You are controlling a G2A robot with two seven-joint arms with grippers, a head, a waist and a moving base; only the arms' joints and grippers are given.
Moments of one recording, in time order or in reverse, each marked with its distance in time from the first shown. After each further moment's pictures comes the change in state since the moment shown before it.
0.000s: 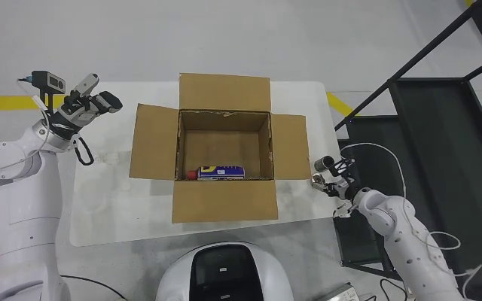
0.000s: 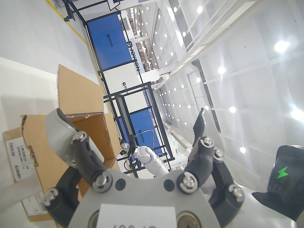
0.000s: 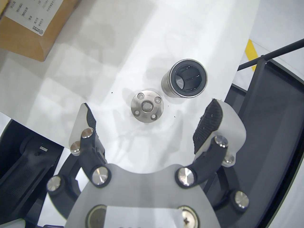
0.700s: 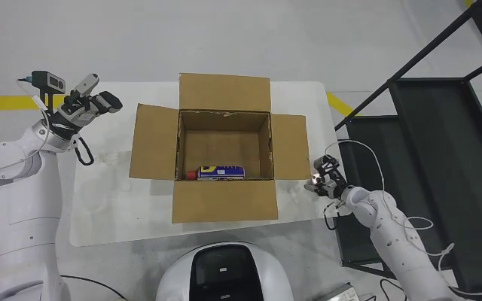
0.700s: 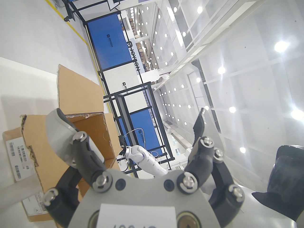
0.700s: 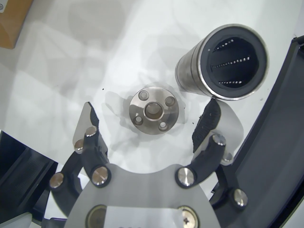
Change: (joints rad) left arm 0.000 0.000 0.000 0.000 0.000 0.000 0.000; right arm 0.200 -0.035 -0.167 0.279 0.015 -0.001 -0.007
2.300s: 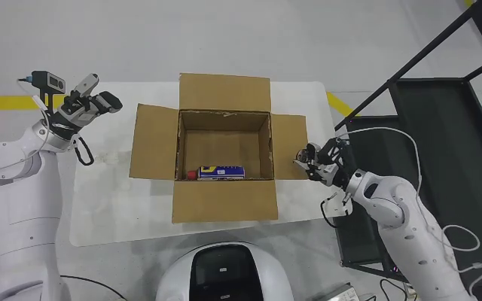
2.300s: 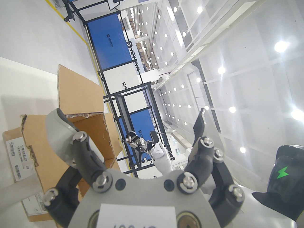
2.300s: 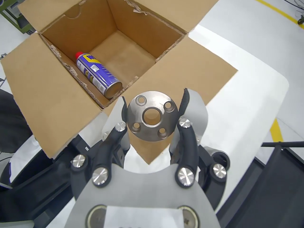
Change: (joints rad) left arm 0.000 0.000 0.000 0.000 0.000 0.000 0.000; right arm -0.201 0.051 0.182 -0.646 0.238 -0.140 0.098
